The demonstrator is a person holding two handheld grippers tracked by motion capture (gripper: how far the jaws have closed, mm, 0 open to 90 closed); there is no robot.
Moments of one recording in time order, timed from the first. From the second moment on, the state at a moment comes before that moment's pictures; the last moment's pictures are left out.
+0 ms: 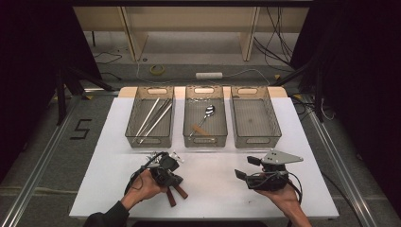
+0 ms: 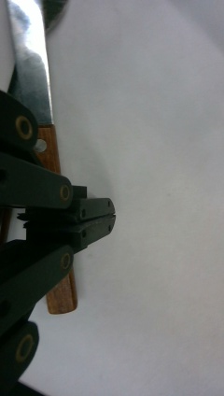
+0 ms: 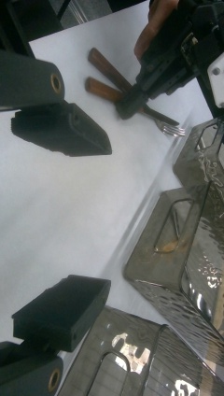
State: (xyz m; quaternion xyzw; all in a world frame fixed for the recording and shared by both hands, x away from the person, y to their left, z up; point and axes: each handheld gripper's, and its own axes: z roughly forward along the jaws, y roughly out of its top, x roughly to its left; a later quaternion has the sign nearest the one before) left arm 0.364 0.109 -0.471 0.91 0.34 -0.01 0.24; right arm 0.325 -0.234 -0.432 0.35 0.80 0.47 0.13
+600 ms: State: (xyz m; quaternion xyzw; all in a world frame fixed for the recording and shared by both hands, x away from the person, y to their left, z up) left arm 0.352 0.156 -0.467 0.92 0.35 -0.05 0.18; right arm 0.323 -0.228 -0.430 0.34 0.80 0.47 0.13
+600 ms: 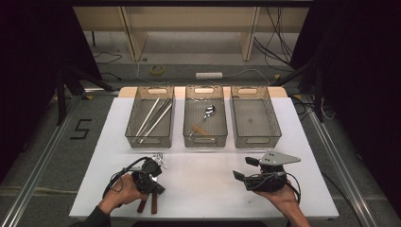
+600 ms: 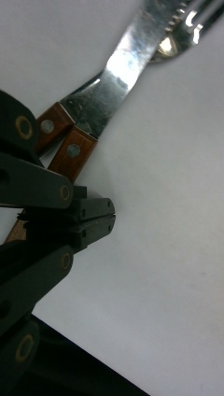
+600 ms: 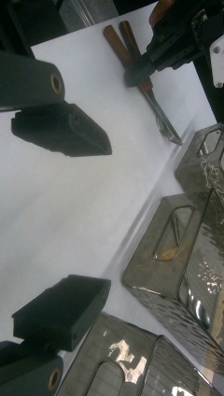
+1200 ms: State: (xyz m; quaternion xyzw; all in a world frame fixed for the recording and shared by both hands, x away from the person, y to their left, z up) left arm 0.349 0.183 -0.465 0.91 0.38 -0.03 0.14; right arm 0.323 -0.227 -0.431 0.34 0.81 0.47 0.13
